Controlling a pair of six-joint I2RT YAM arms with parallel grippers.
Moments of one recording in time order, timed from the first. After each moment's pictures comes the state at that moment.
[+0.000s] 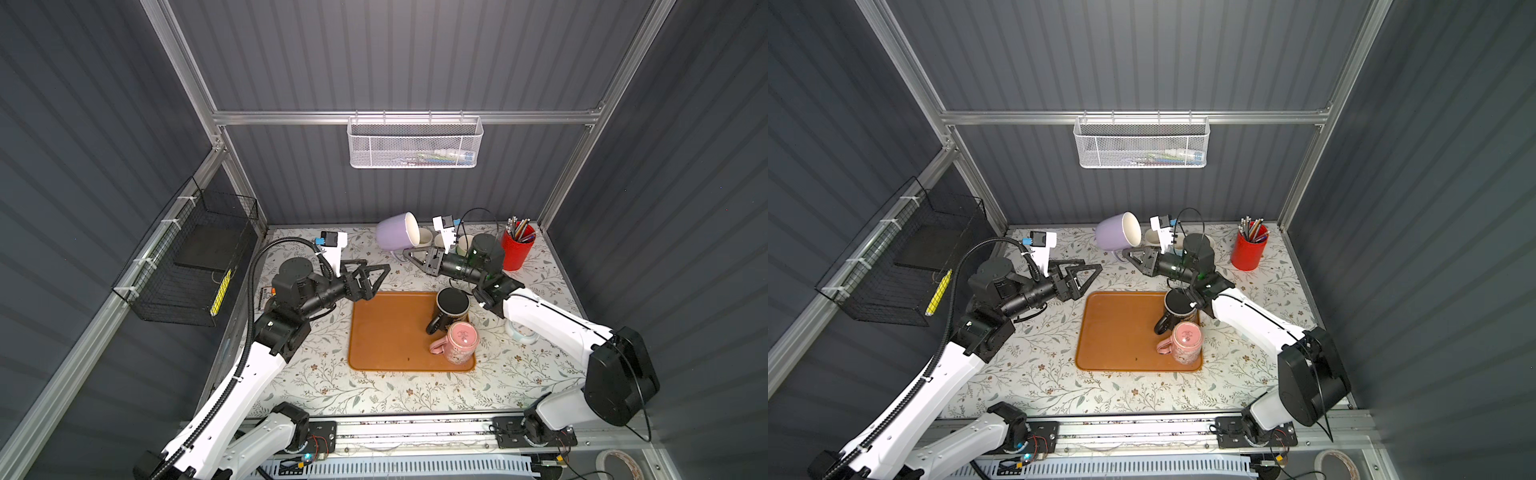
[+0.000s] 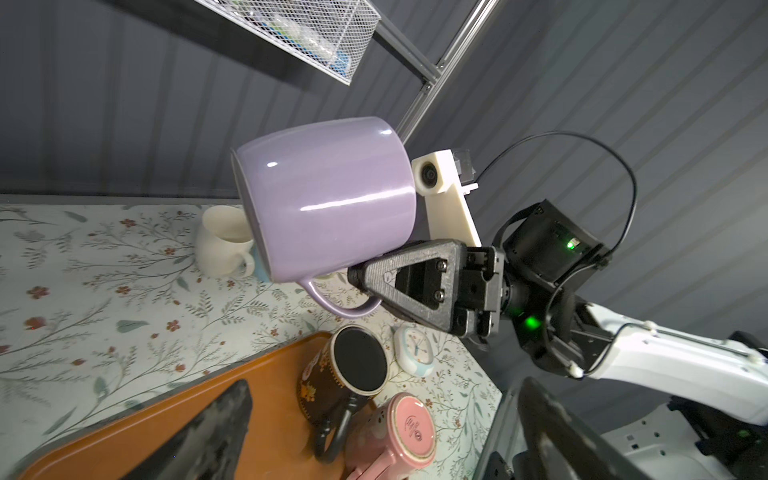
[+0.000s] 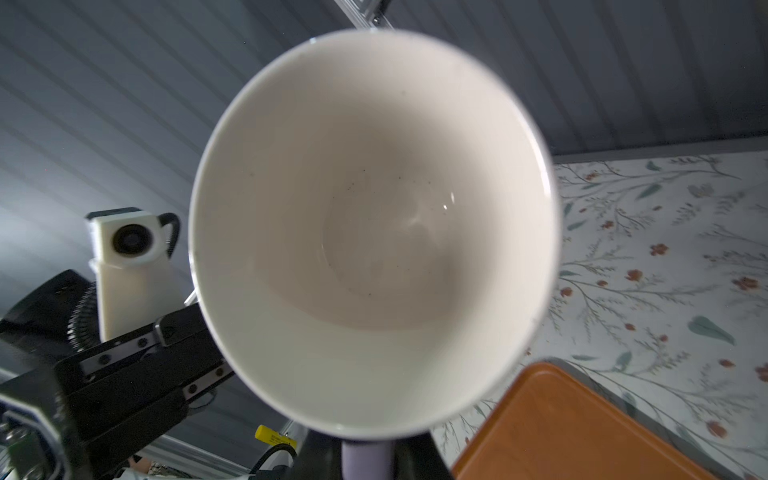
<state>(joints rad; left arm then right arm) -0.46 0.94 0.97 -0.16 0.44 -0.49 0.56 1.48 1.11 0.29 -0.58 0.71</state>
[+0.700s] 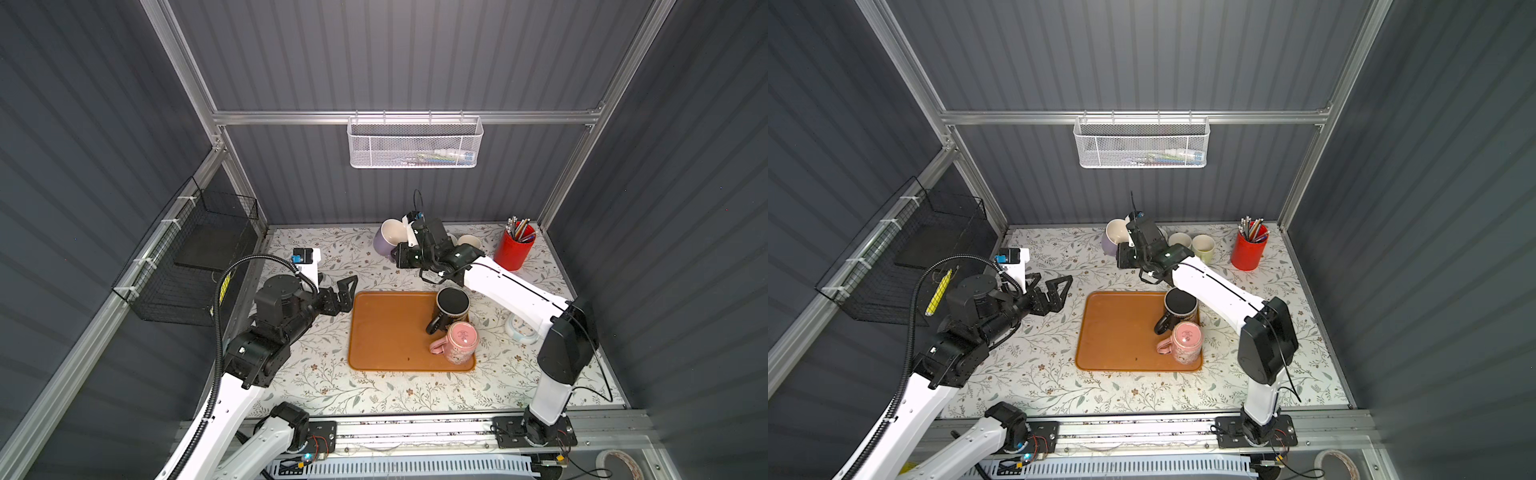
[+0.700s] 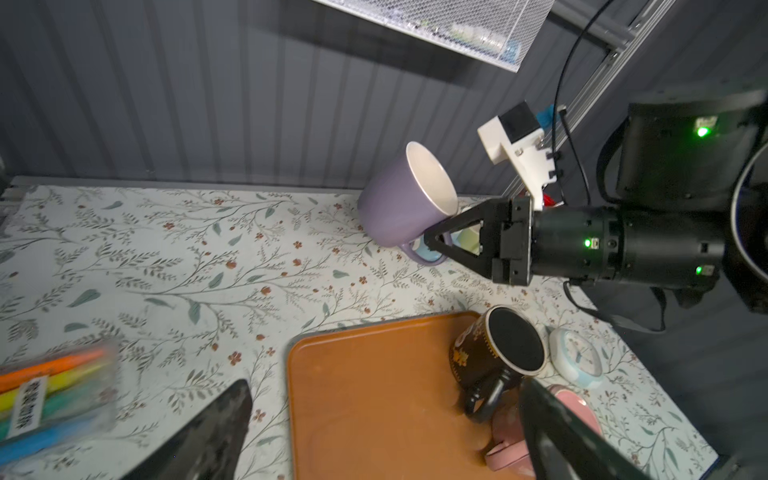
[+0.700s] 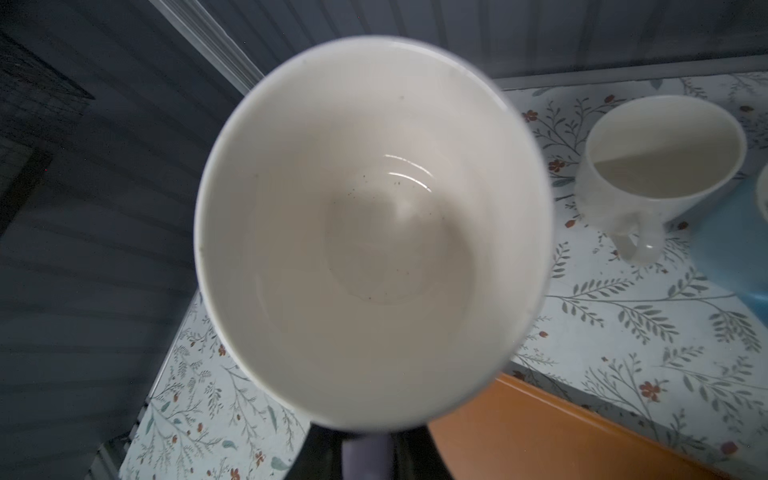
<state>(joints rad) -0.46 0.78 1.00 -0.55 0.01 -0.29 0.72 1.85 1.70 -0.48 0.01 0.52</state>
